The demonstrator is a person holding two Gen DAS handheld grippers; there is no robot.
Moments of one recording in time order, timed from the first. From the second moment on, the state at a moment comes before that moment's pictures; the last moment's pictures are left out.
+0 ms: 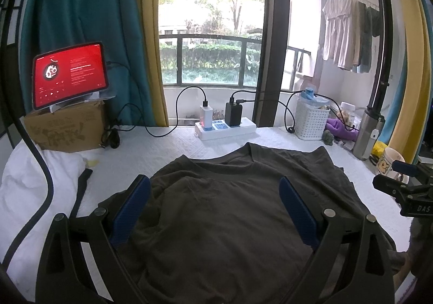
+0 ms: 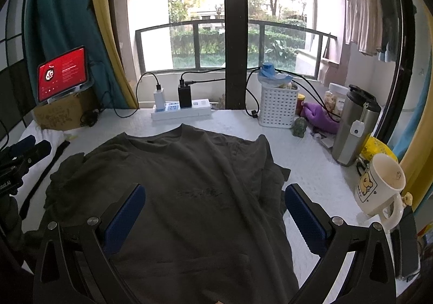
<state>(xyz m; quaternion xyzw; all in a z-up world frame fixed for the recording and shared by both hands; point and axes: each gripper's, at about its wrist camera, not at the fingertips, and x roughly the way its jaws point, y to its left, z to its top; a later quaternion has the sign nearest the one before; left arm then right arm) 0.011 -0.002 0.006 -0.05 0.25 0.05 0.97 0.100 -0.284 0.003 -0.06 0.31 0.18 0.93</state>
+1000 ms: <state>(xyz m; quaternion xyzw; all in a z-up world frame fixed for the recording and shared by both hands) 0.099 0.000 -0.027 -0.03 0.31 0.07 0.95 0.255 -0.358 -0.061 -0.07 0.37 0.12 0.92</state>
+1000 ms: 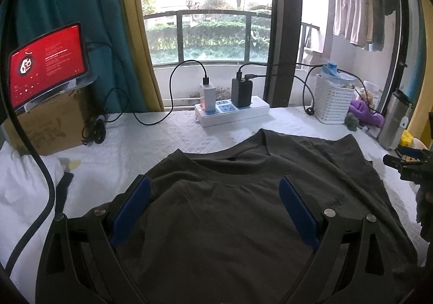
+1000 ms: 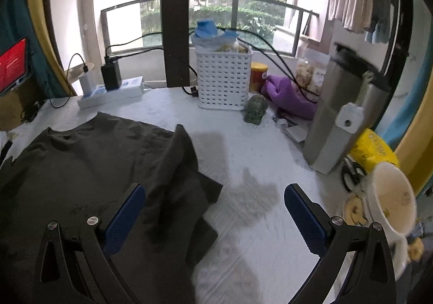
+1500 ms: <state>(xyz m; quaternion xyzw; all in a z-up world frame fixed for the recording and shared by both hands) 0.122 0.010 -0.044 -0.03 0.34 0.09 0.94 0.300 -0.344 -0.112 -0.05 0.44 0.20 0.87</state>
